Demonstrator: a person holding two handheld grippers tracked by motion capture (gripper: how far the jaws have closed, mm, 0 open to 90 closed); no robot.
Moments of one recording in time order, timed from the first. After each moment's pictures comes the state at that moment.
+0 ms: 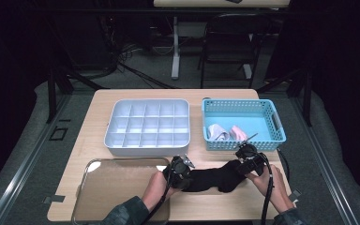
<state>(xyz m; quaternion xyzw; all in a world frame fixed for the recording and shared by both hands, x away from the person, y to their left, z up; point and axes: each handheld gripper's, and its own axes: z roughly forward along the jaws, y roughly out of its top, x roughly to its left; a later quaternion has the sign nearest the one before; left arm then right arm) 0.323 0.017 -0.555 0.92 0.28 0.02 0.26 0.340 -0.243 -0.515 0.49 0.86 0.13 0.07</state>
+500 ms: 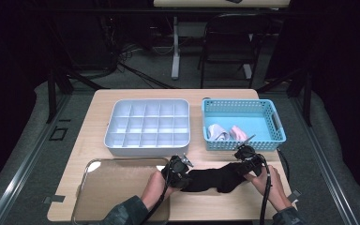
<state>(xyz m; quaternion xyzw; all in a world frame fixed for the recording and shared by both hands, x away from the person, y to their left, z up) 0.325 0.022 -0.555 0.92 0.29 0.01 0.26 0.349 -0.245 -0.535 0.49 0.86 0.11 0.06</state>
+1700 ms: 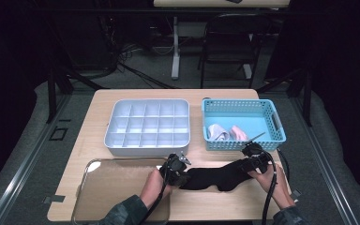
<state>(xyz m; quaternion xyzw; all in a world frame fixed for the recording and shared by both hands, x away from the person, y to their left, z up) 0.330 0.028 -0.553 0.92 0.29 0.02 0.28 0.357 -0.272 -0.534 0.53 0.84 0.15 0.05</state>
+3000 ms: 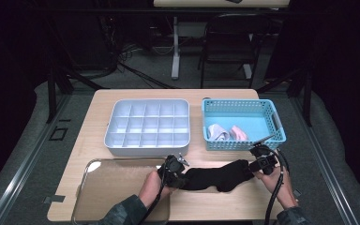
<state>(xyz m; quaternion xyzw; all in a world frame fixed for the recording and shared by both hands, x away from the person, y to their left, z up) 0.327 0.033 -0.557 0.92 0.30 0.01 0.26 0.357 -0.294 -0.546 0.58 0.79 0.18 -0.01</state>
